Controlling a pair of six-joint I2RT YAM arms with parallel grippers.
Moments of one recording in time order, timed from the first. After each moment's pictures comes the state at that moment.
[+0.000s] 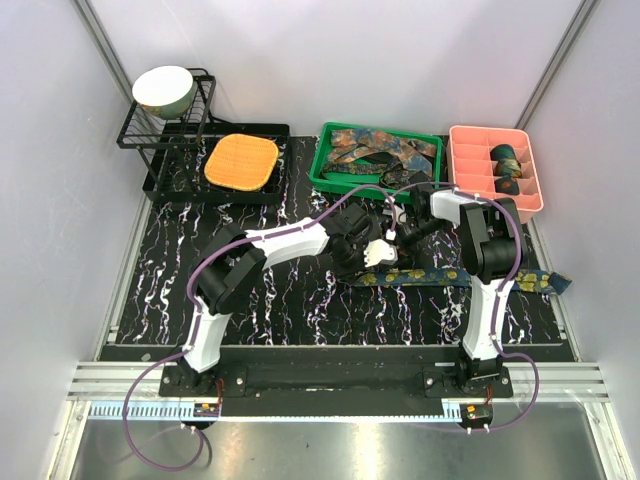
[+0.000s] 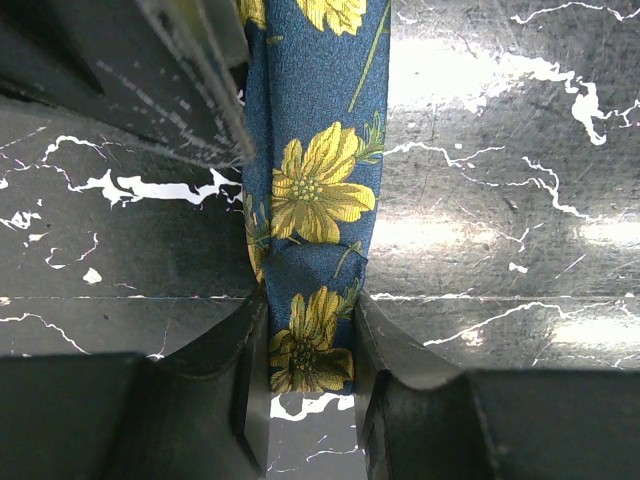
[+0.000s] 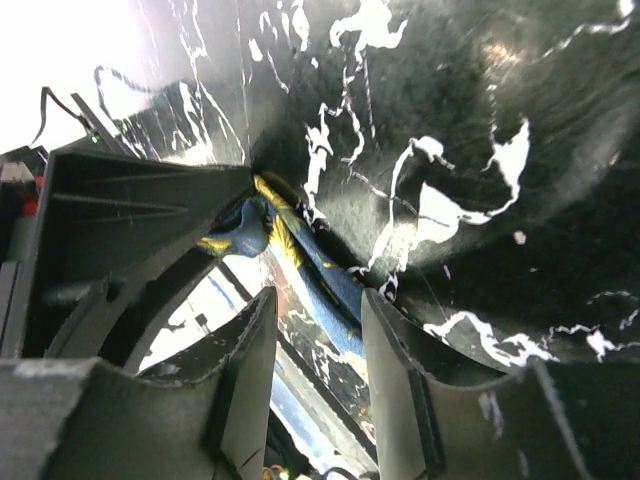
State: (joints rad) left arm -0.85 2.06 1.48 -0.63 0.37 0.60; right arm 0.18 2.11 1.34 -0.83 -0.85 -0.04
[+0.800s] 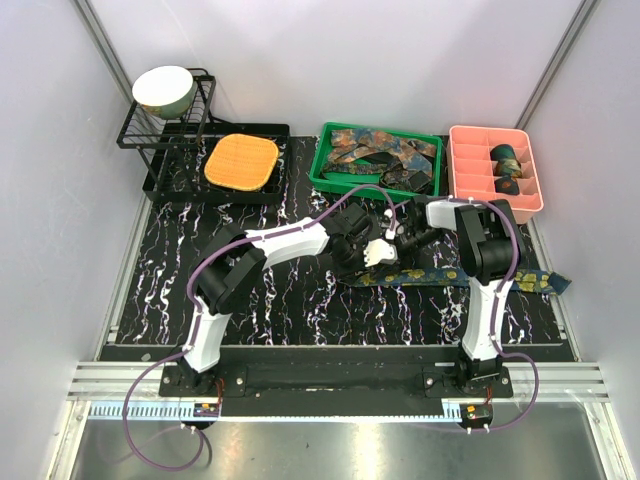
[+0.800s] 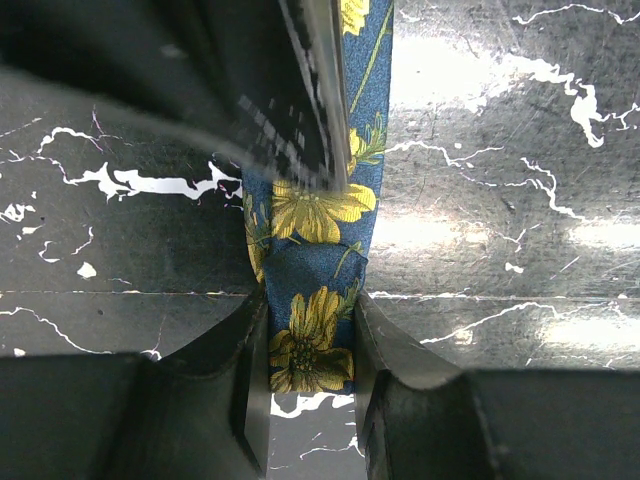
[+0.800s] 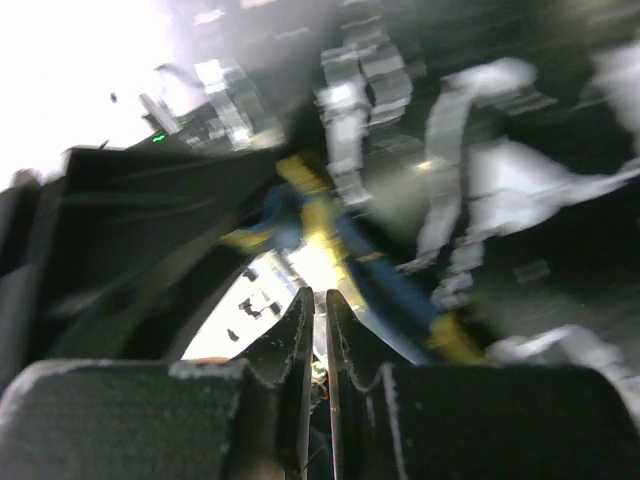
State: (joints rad) left arm -0.85 2.06 1.48 -0.64 0.37 0.58; right arm 0.20 2.08 1.23 -0.78 -0.95 0.14
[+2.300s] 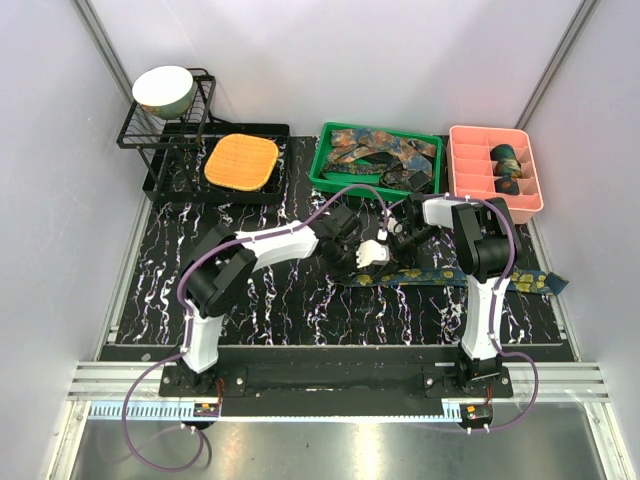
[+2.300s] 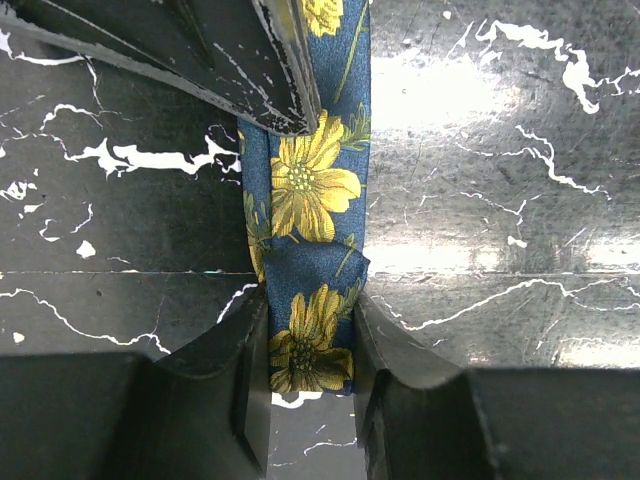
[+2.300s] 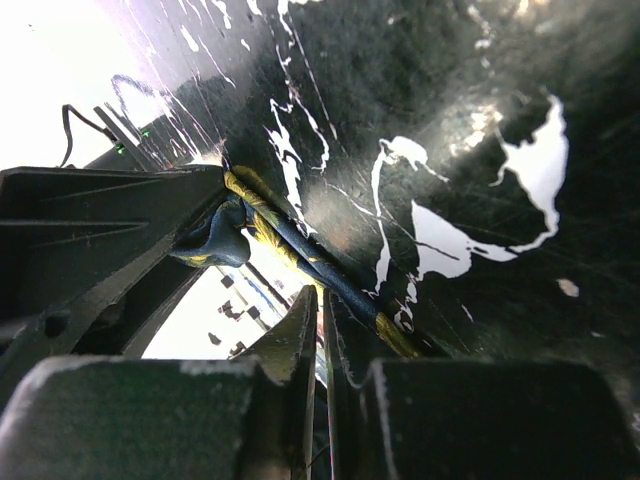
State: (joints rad) left arm -0.81 1.99 1.35 -0.52 0.42 0.62; right arm 0.22 2.13 1.28 -0.79 -0.84 0.13
